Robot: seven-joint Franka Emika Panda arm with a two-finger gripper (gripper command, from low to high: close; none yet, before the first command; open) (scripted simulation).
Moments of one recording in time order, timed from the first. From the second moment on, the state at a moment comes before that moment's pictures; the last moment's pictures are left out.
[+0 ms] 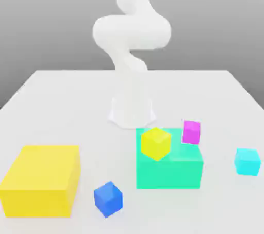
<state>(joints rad) 0.05 -0.71 0.02 -2.33 0.00 2.34 0.75</state>
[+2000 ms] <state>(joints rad) 0.22 -0.49 0.07 -2.82 0.02 2.33 0.55</state>
